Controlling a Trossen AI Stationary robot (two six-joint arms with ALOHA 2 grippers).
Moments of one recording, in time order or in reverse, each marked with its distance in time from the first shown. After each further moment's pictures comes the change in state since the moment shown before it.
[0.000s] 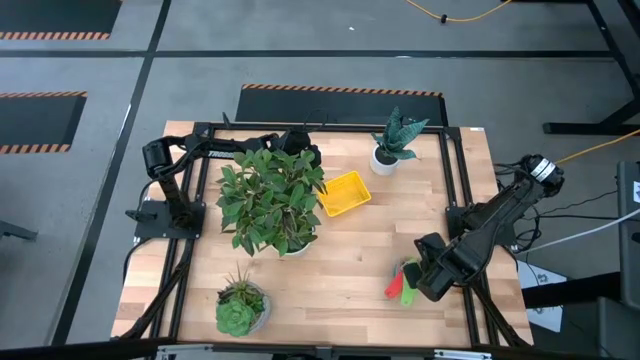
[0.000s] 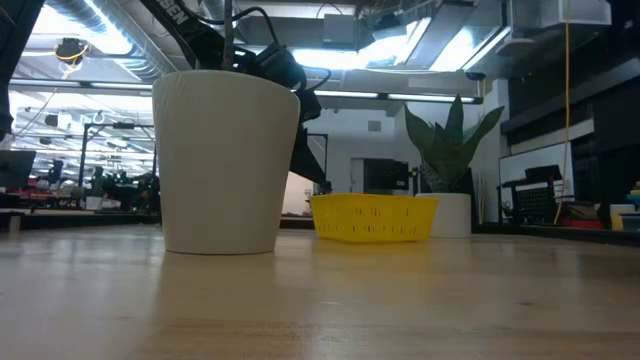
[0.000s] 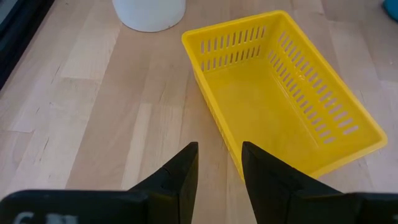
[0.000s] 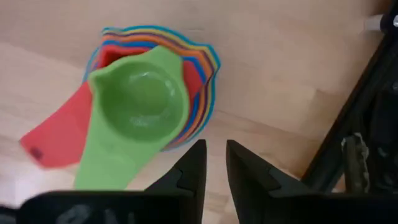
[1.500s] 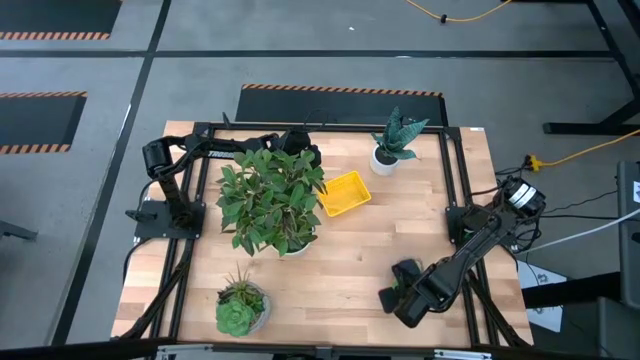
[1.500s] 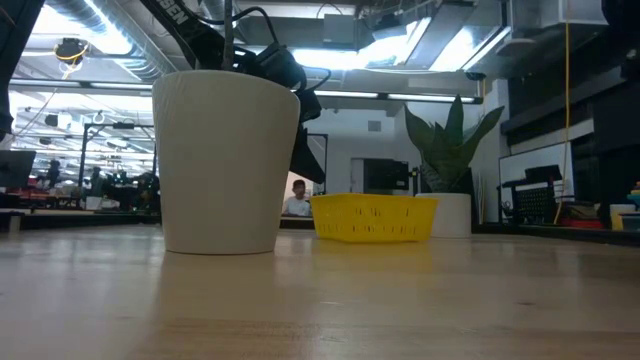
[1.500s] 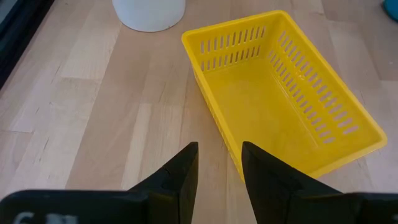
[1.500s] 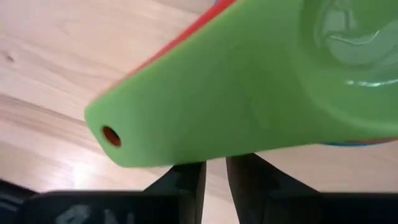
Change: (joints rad) left arm 0.000 0.000 0.000 0.000 0.000 0.000; right arm 0.019 0.306 0.050 0.400 0.056 0.031
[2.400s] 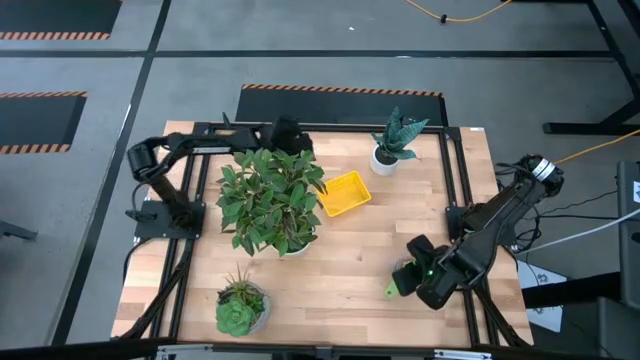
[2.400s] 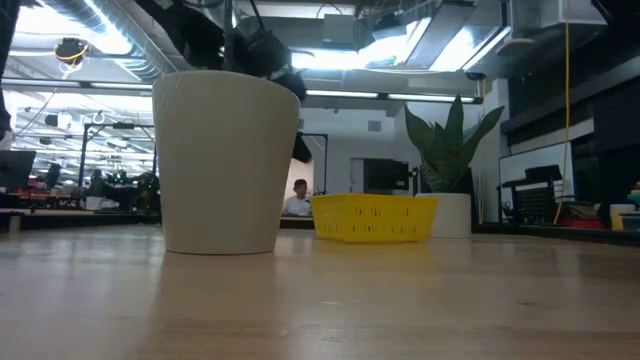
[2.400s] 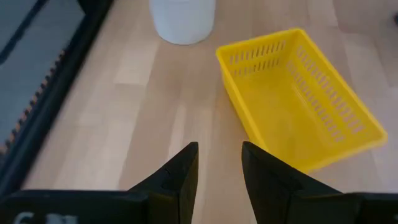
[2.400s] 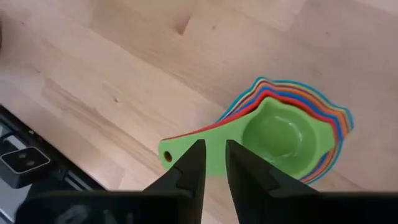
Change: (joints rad) left arm 0.058 -0.114 0.000 -0.094 -0.017 0.043; right arm -0.002 -0.301 0.000 -0.215 0.258 -0.203
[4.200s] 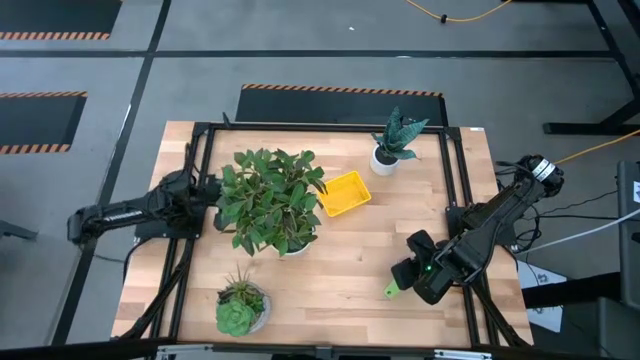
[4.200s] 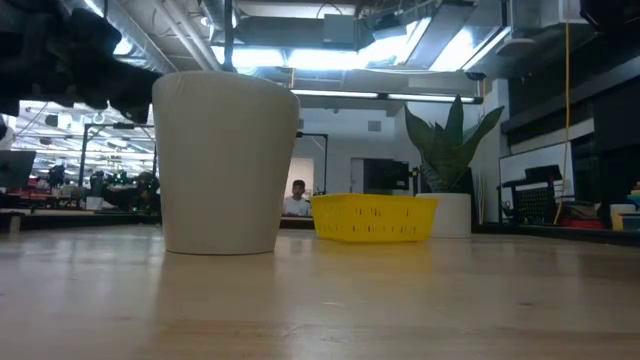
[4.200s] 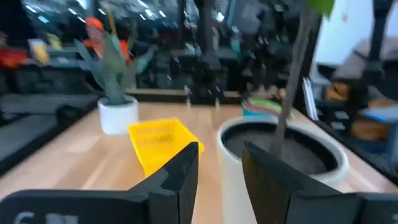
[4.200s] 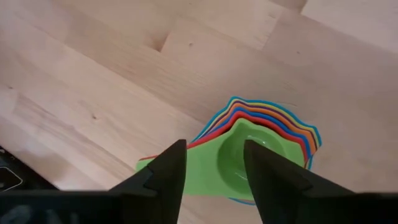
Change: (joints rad) left arm -0.181 -1.544 -1.036 0.253 0.050 -0.304; right arm -0.031 0.000 0.000 -0.068 0.002 -0.011
